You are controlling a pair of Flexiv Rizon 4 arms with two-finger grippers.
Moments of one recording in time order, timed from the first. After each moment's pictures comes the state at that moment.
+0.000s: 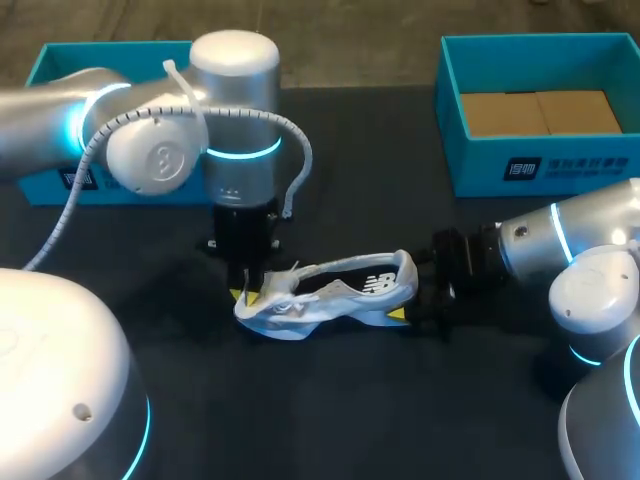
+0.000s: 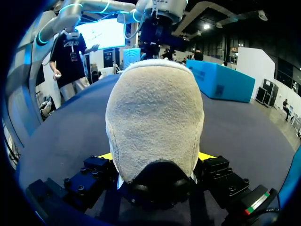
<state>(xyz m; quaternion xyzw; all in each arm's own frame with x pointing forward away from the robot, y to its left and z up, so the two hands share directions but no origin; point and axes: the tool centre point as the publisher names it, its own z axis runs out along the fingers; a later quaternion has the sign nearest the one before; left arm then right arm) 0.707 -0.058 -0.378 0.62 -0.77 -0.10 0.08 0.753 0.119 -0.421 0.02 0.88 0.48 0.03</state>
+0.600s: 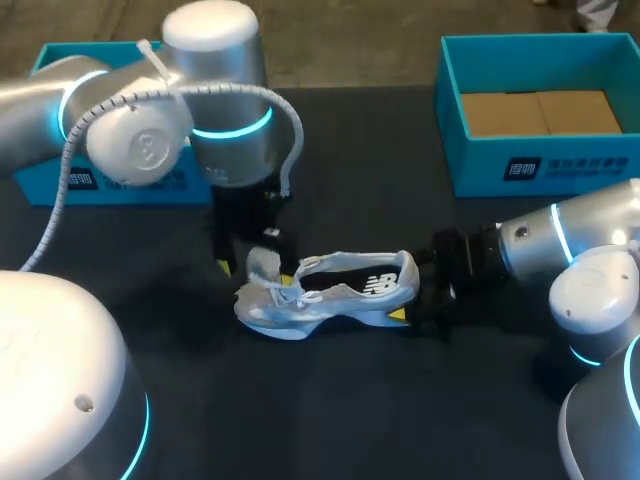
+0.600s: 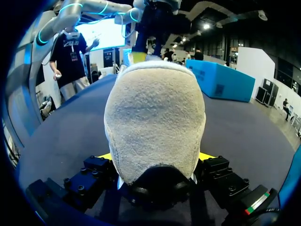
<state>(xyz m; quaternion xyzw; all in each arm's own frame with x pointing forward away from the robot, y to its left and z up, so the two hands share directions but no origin) 0.723 -0.081 -0.332 0.55 -0.83 -0.01 0.08 0.753 0.118 -0.422 0.02 0.88 0.48 0.03</state>
